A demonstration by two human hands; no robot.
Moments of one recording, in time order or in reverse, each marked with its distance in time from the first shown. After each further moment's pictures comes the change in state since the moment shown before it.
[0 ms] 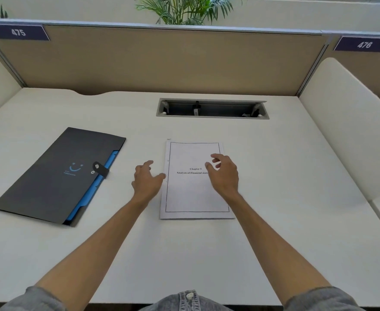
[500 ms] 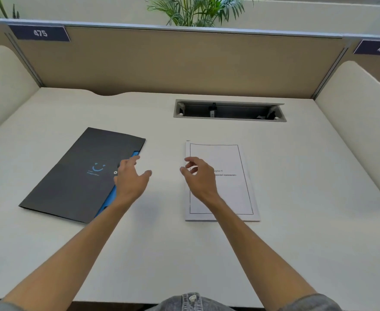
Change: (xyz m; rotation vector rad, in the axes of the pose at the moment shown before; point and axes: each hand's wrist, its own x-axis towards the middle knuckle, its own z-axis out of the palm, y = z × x) left_hand 0.025 -0.040 -0.095 0.112 0.142 0.100; right_hand -0.045 -0.086 0.078 0.188 -0.204 -0.061
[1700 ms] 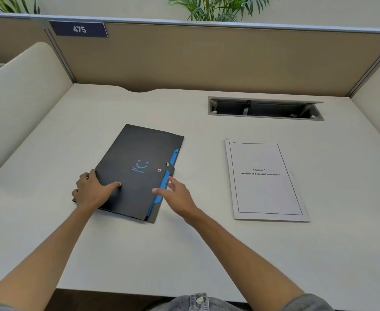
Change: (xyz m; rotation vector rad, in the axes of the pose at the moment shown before) left_hand 0.065 -0.175 -0.146 0.369 0.031 -0.261; right_hand -0.049 -0.059 0.172 0.265 -0.451 0.335
